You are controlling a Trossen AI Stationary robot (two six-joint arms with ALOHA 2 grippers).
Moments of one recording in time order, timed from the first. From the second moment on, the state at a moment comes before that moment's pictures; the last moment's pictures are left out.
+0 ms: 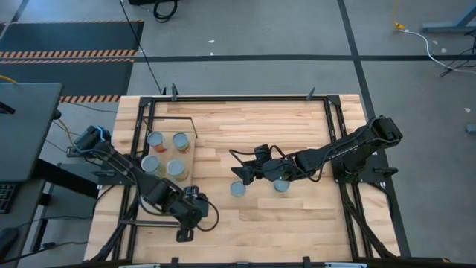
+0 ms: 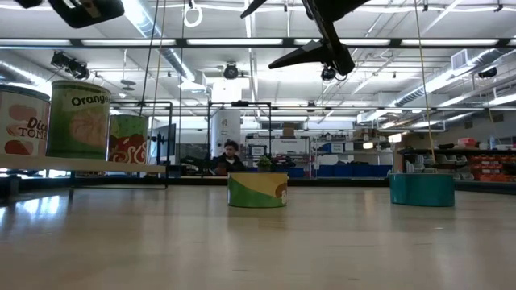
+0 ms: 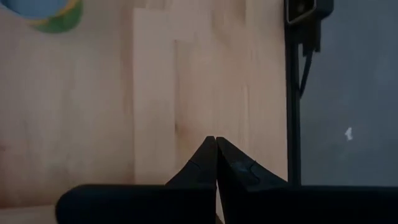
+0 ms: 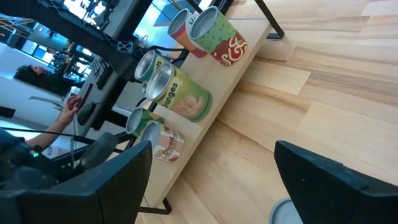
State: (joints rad) left arm -0.62 1.56 1.24 -0.76 -0.05 -0.62; right arm 0.28 1.58 1.07 0.03 0.52 1.15
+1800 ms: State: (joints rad) left arm -0.62 1.57 1.24 -0.76 0.06 -0.71; right arm 0.28 1.58 1.07 0.04 0.52 1.15
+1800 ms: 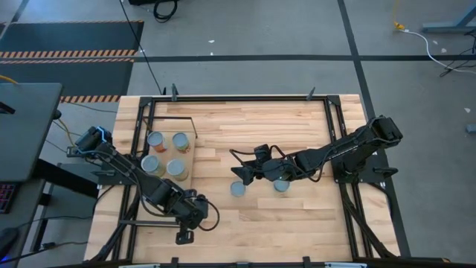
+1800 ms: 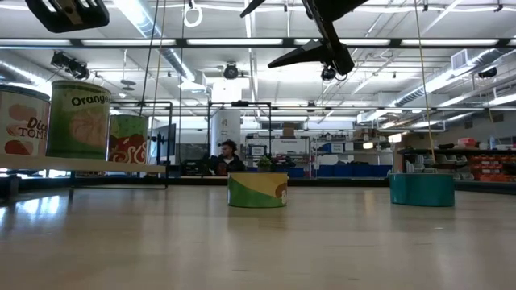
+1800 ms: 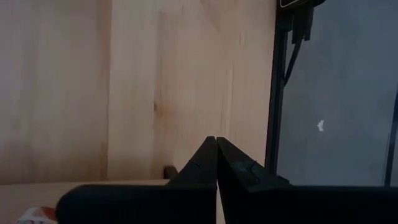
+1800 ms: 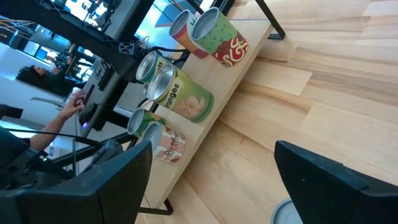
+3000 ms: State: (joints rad) left arm -0.62 1.57 1.24 -0.63 -0.04 -0.71; right arm 0.28 1.58 1.07 0.04 0.52 1.15
